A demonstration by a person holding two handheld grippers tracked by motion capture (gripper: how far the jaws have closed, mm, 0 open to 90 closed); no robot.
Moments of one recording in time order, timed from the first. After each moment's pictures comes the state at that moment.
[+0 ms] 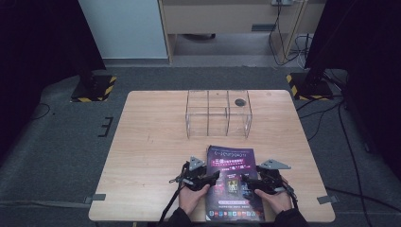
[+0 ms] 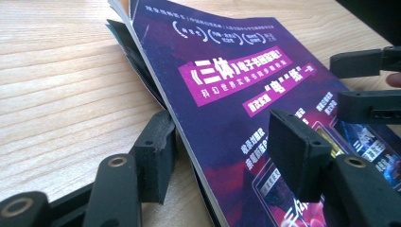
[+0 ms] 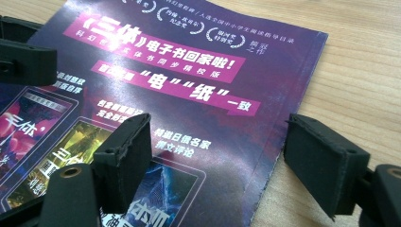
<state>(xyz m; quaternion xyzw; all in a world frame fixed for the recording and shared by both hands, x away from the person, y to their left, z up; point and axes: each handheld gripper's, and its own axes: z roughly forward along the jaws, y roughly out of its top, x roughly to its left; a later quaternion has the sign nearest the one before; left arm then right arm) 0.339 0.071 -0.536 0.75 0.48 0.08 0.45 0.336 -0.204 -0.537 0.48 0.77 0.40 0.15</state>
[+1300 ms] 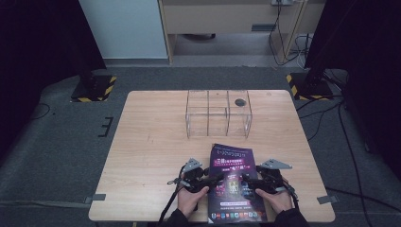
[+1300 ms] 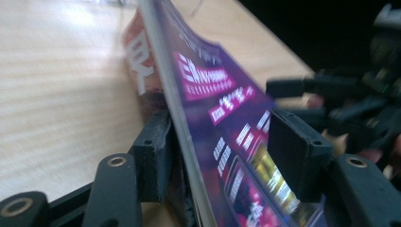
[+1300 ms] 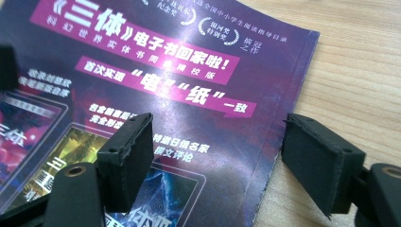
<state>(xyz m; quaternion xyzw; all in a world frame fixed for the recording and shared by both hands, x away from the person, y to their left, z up) 0.331 0.072 -0.537 0.72 0.45 0.03 0.53 0.337 -0.207 -0.537 0.48 0.76 0.41 0.14</state>
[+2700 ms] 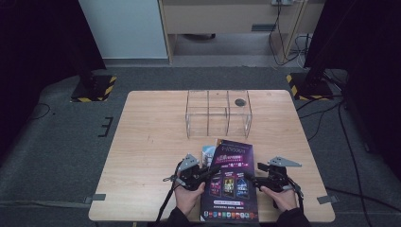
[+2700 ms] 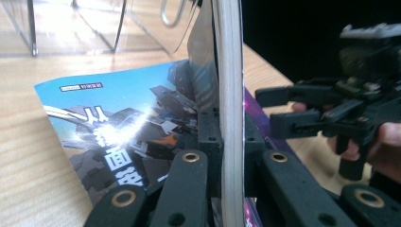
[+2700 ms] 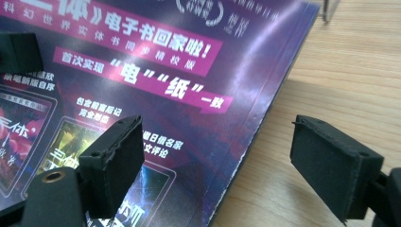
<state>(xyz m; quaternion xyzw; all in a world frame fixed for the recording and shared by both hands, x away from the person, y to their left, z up) 0.327 0.084 -0.498 0.71 0.41 0.04 0.57 0.338 -0.221 -0.524 0.47 0.74 0.48 0.10</state>
